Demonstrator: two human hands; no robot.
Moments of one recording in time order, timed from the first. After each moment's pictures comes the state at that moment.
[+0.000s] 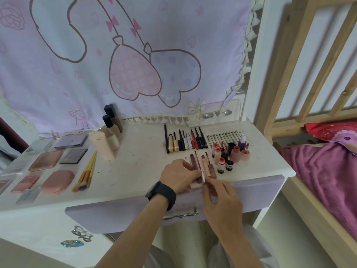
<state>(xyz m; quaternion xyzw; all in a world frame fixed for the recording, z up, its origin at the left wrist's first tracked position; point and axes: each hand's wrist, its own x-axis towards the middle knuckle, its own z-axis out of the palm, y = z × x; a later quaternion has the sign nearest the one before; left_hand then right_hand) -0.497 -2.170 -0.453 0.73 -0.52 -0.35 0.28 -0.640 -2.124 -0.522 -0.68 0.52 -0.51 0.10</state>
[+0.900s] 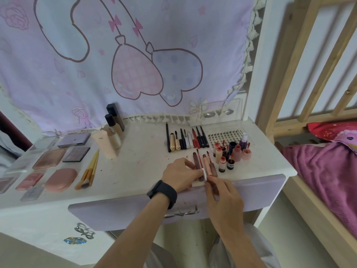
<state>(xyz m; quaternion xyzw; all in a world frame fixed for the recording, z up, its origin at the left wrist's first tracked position) -0.500 -2.167 -0.449 0.73 -0.54 -0.34 0.26 -0.641 -2.126 -0.524 -0.68 0.52 -0.51 0.11</state>
